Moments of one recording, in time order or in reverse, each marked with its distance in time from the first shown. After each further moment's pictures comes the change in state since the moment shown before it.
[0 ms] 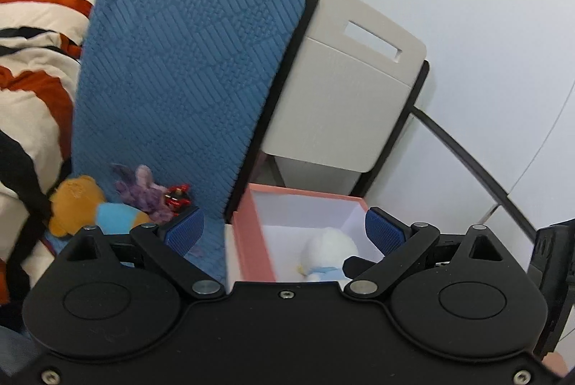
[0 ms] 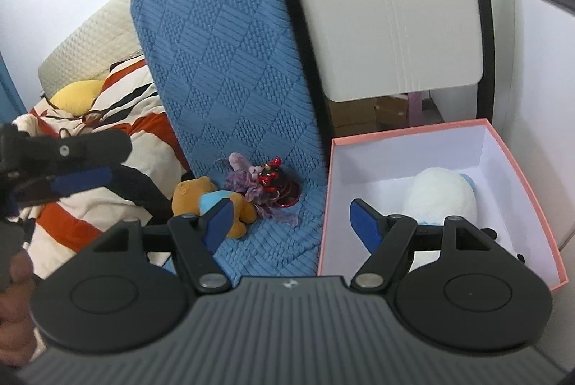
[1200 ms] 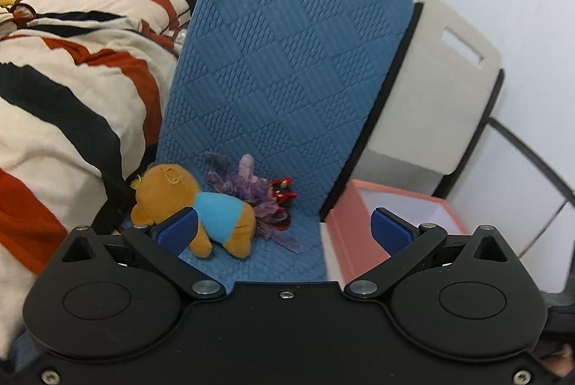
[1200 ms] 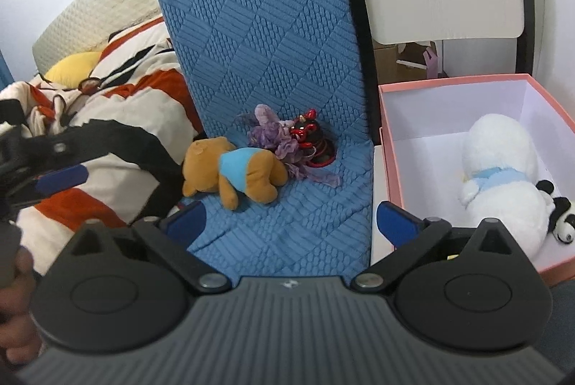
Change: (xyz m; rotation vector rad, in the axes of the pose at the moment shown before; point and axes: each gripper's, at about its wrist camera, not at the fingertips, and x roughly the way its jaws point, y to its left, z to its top) left arm 0.005 0.133 -0.050 -0.046 -0.044 0.138; right arm 0.070 0.064 -0.057 0.001 0.063 -0.012
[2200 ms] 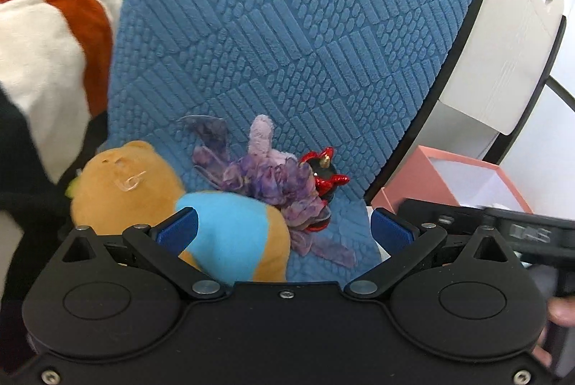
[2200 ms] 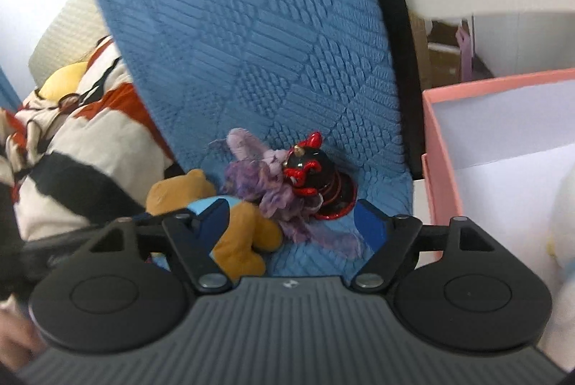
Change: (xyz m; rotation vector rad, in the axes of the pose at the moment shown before) left arm 0.217 0.055 0.009 0.053 0.193 -0.058; right arm 0.173 -0.036 0.063 0.083 0.061 0.087
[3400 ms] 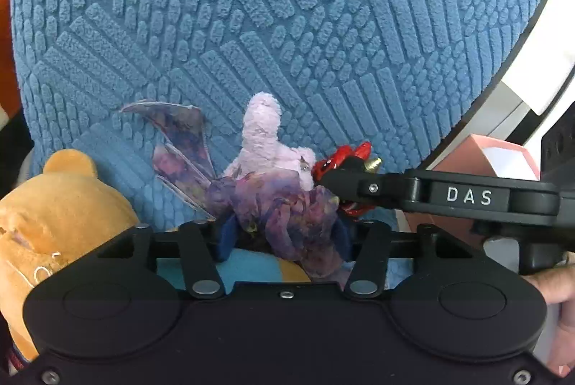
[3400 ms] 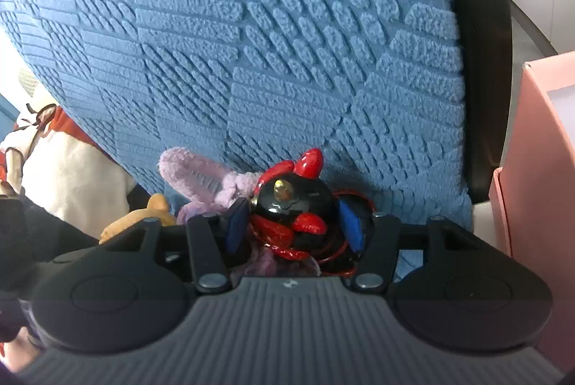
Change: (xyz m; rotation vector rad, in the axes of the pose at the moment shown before) left arm 0.122 0.024 0.033 0.012 0.202 -0.064; right arm 0.128 -0.032 0.036 0.114 0.157 0.067
